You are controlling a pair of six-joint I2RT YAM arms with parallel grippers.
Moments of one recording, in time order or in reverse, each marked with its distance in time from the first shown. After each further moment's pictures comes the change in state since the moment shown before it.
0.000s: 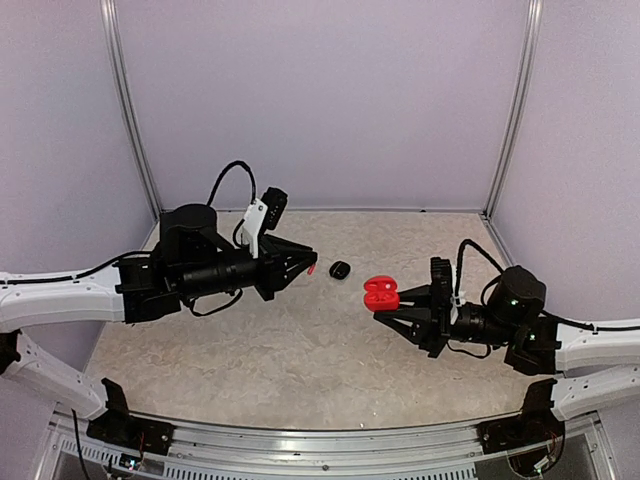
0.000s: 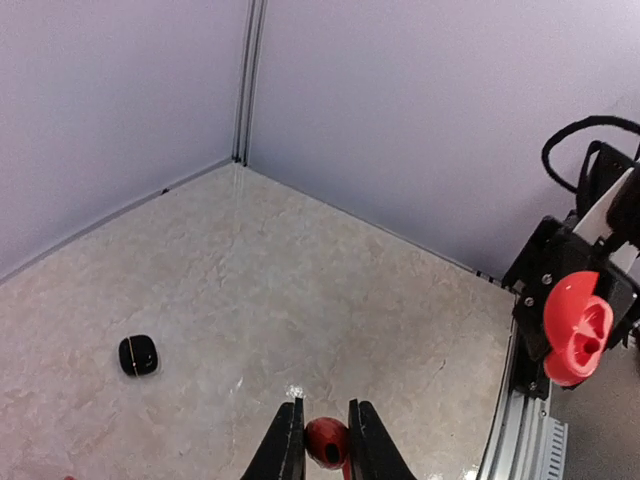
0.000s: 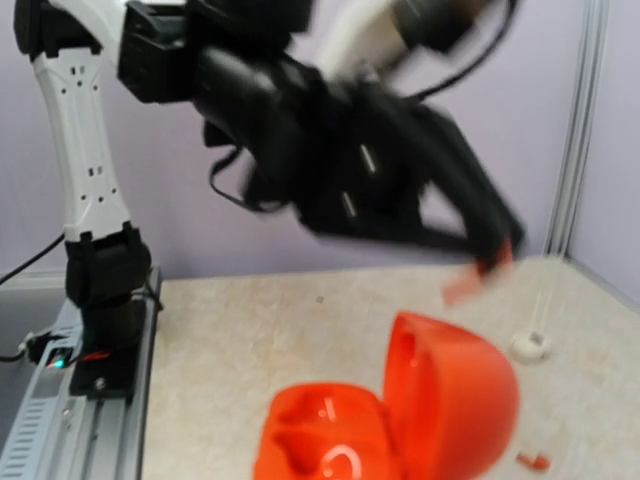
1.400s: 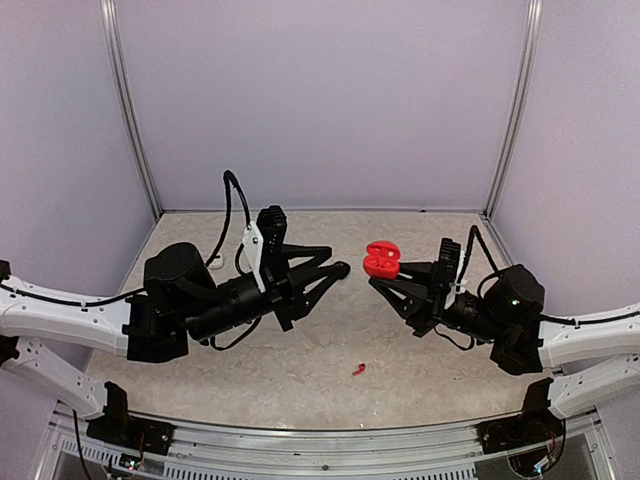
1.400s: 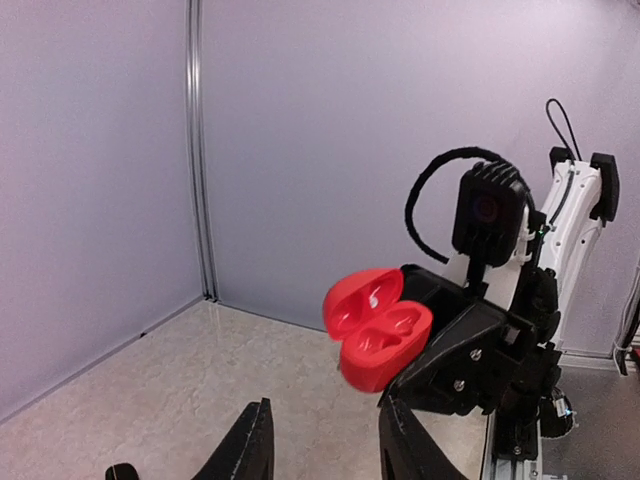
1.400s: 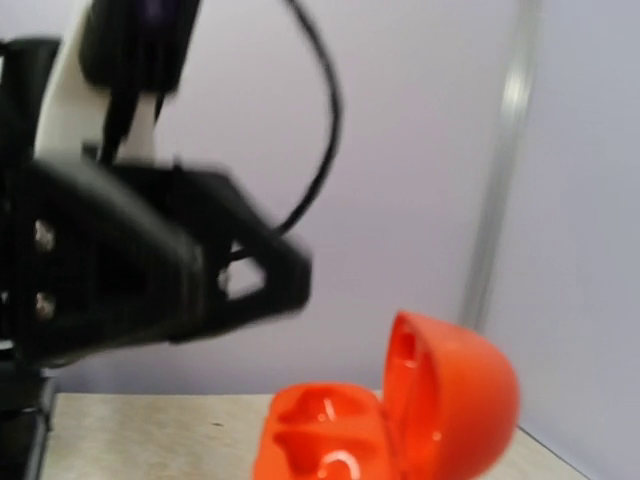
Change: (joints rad) left arm -0.270 -0.024 -0.119 0.550 -0.186 0.217; right arm 0.029 0.180 0.029 0.391 0.124 -0.076
